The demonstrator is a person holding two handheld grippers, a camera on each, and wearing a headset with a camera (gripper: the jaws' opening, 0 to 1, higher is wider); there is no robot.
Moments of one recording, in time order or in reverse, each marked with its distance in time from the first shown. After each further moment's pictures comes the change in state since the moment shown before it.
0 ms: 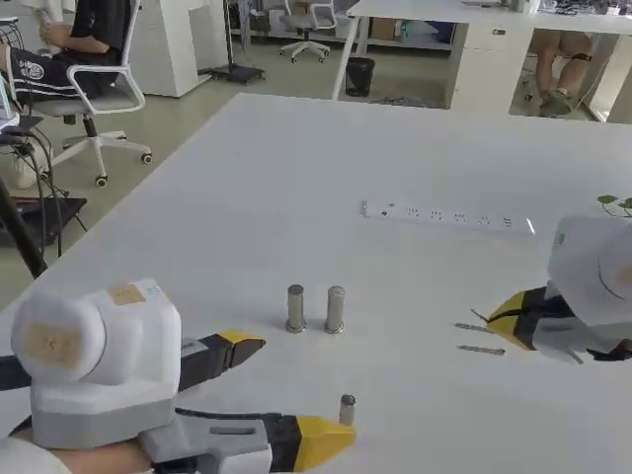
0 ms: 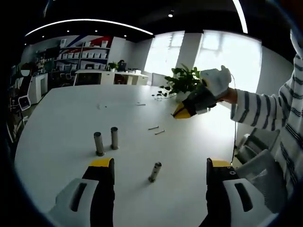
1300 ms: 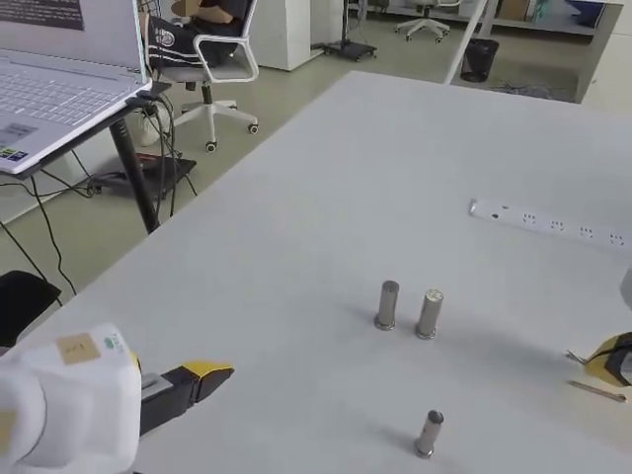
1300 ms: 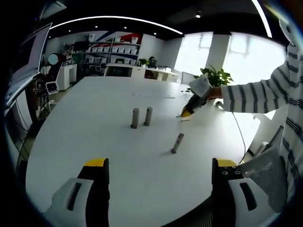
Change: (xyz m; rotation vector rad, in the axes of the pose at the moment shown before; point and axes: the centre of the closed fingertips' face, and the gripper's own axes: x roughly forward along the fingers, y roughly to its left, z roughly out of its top) left arm -0.080 0.025 -0.049 -0.113 0.011 0.269; right arm 0.096 -0.032 -0.059 0.085 0.222 0.204
